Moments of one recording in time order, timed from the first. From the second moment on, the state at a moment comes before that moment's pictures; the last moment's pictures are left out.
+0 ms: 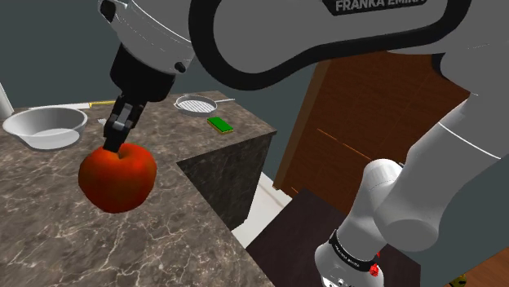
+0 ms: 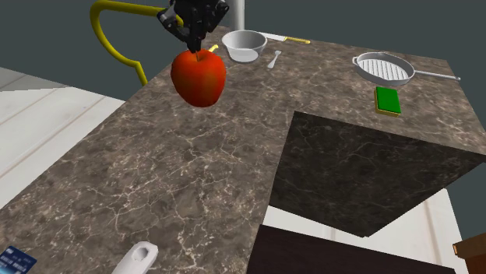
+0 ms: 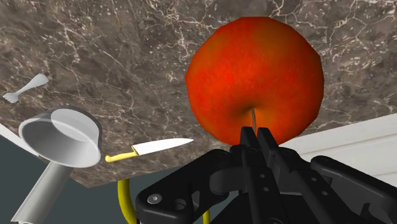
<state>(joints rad) 0.41 -0.18 0.34 -2.06 0.13 2.31 -0.22</state>
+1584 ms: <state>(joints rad) 0.33 0.25 0.25 -1.51 0.07 2.16 -0.37</state>
